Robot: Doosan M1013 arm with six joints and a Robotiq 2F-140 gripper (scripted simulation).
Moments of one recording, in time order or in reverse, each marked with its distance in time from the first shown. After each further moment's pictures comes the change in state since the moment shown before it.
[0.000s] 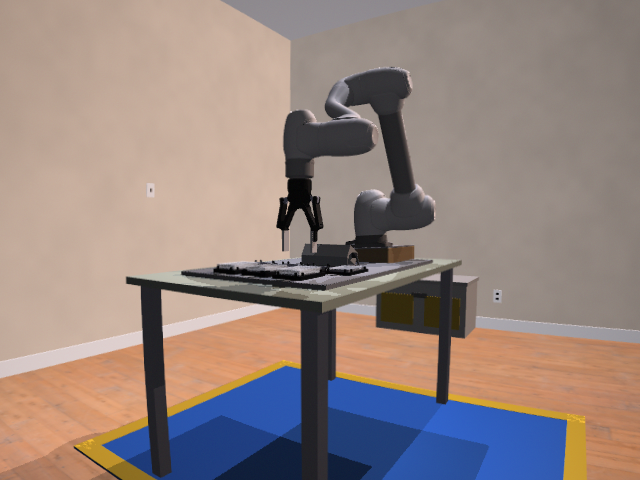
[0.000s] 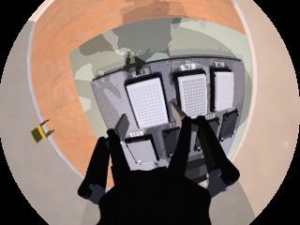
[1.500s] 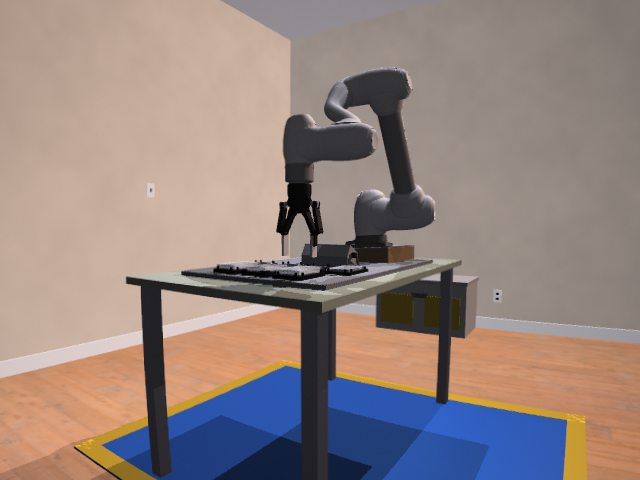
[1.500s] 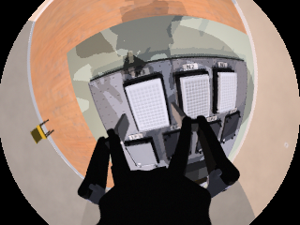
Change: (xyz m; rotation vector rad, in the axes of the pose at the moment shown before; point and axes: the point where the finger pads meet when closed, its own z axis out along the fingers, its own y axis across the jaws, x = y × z) arm 0.001 0.000 0.014 0.000 -0.003 0.000
